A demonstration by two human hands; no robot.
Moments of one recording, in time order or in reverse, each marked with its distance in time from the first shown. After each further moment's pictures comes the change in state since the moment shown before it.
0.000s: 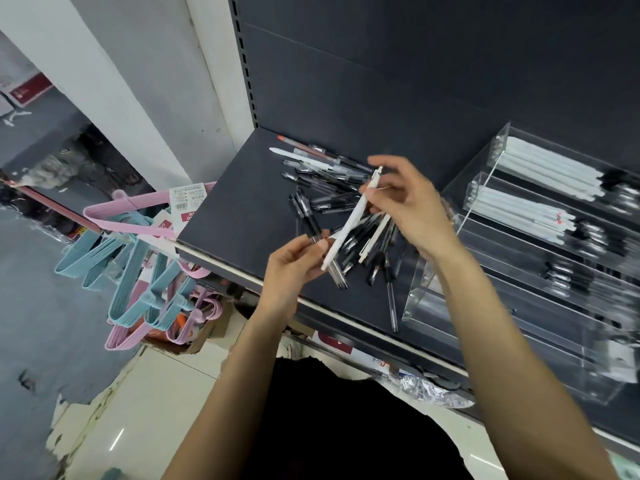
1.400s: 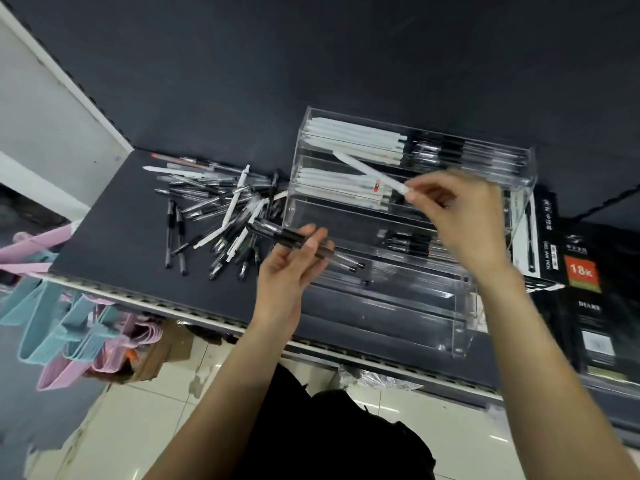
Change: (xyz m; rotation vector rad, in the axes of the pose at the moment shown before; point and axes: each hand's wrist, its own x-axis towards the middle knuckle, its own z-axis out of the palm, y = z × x) left_hand -0.054 -0.061 0.215 -0.130 -0.103 0.008; right_hand -0.109 0.046 -0.255 -0.593 0.413 -0.157
